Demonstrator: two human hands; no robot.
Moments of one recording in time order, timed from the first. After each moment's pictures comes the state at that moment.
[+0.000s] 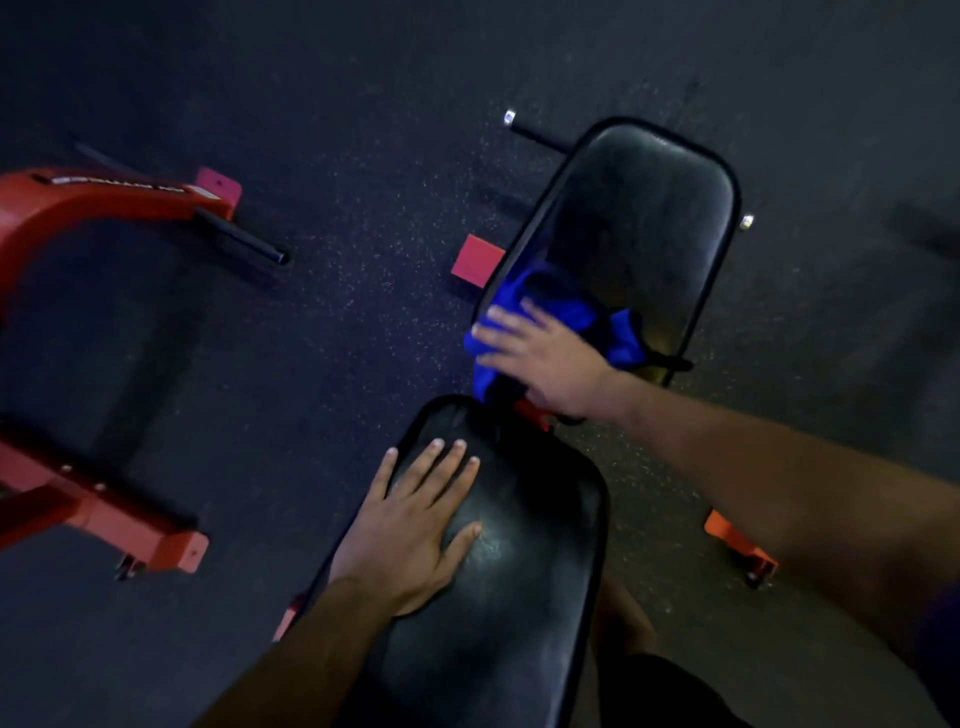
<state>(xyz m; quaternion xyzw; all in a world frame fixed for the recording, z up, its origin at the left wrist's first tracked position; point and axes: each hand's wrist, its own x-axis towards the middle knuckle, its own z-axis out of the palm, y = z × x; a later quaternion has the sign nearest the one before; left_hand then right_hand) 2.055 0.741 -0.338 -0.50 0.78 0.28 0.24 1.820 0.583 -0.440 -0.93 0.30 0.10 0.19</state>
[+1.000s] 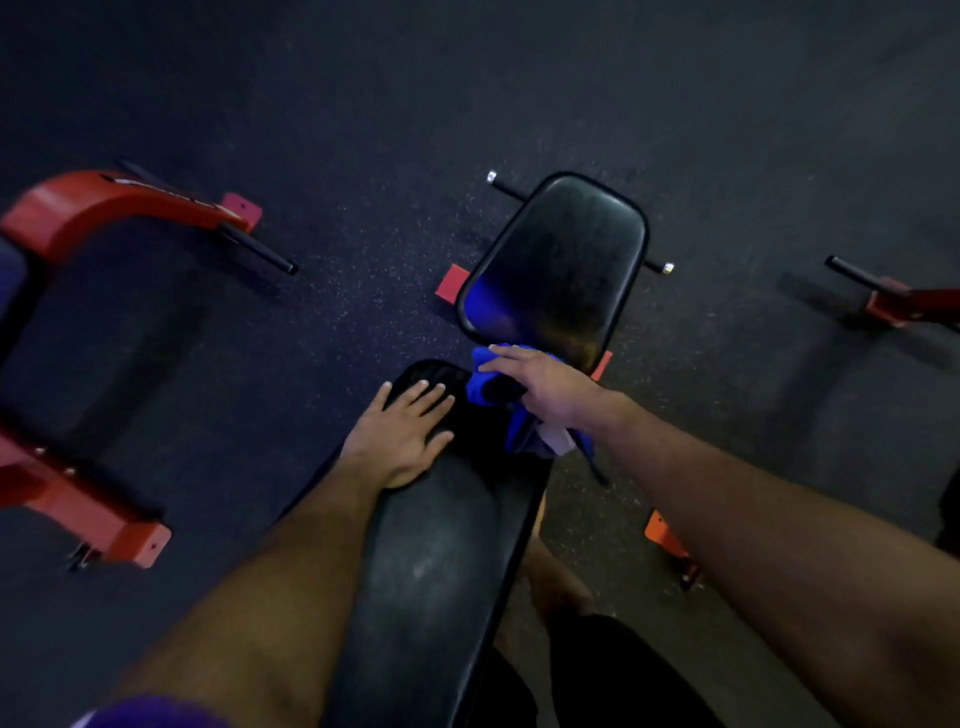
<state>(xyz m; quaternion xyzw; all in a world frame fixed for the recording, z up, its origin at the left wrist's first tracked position) 2.045 0.745 -0.316 -0.51 0.77 0.27 0.26 1.798 0.670 -0.306 -0.78 0.44 0.06 0.44</state>
